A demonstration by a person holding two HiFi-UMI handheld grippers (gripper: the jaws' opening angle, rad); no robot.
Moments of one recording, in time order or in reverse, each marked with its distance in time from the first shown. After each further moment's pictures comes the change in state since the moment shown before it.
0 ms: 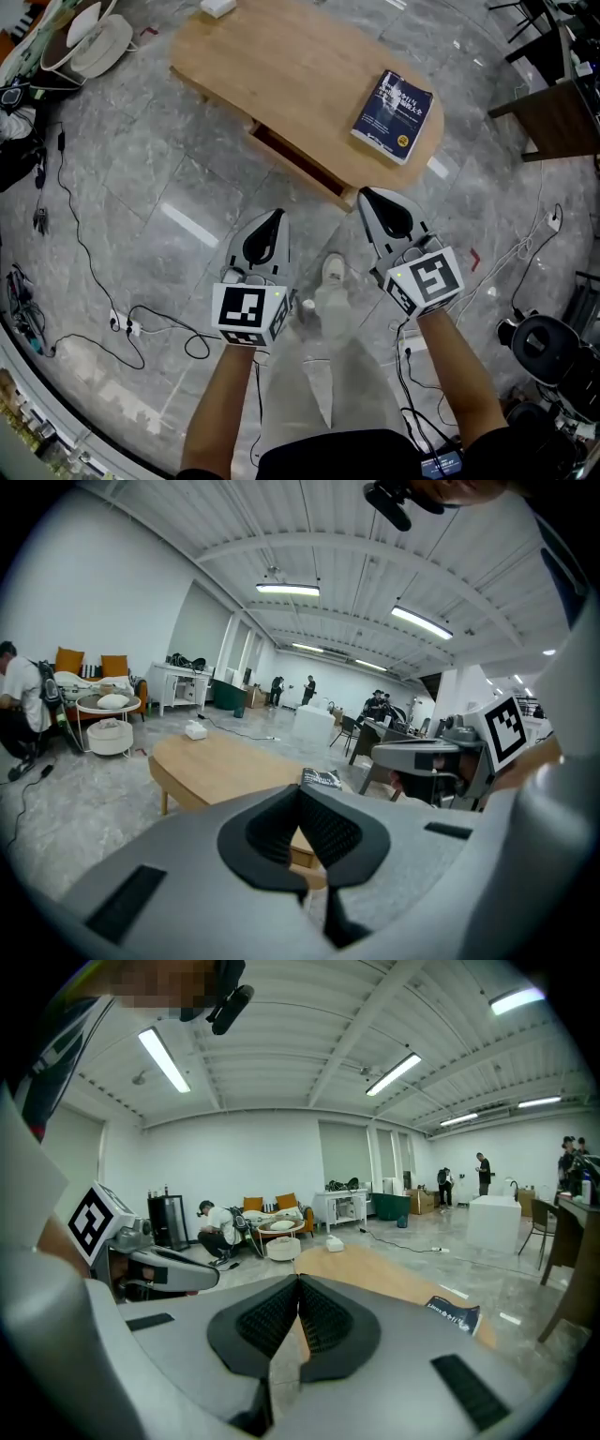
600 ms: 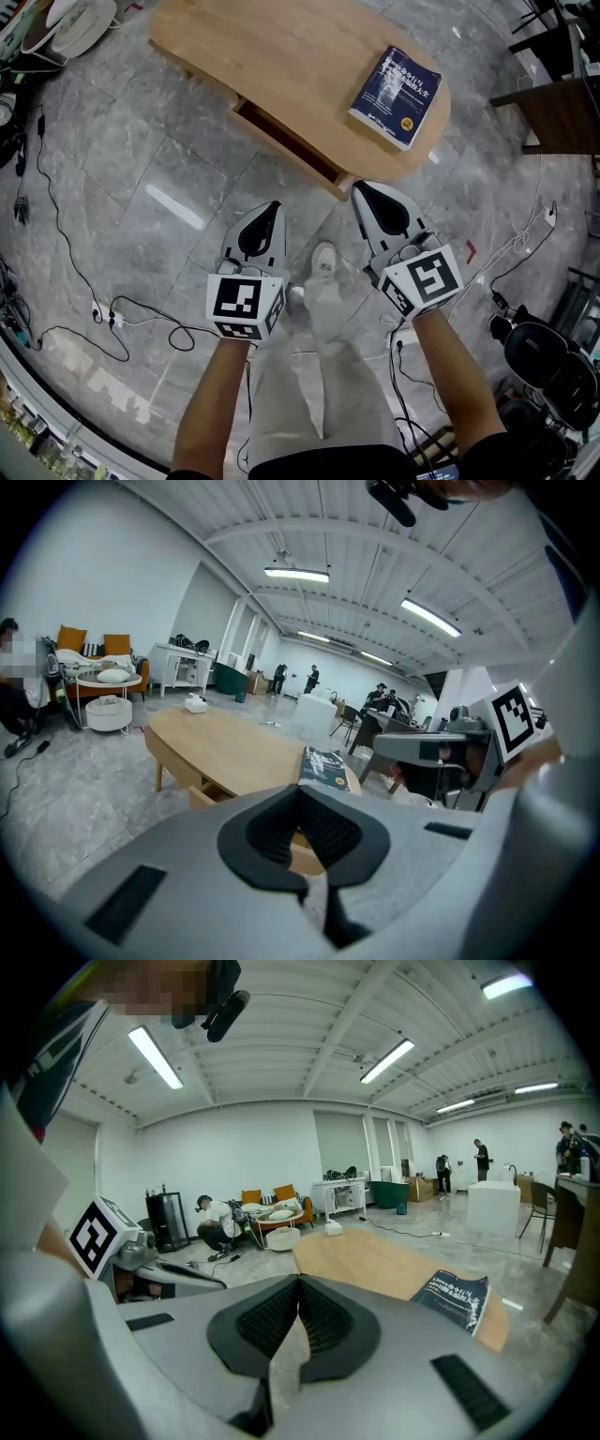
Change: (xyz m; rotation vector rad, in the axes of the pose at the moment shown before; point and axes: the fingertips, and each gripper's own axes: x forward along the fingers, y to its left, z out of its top) left arm 0.035 0.010 -0.069 -0.053 0.067 -0.011; right arm 0.020 -0.005 -0.058 0.044 0.044 0.005
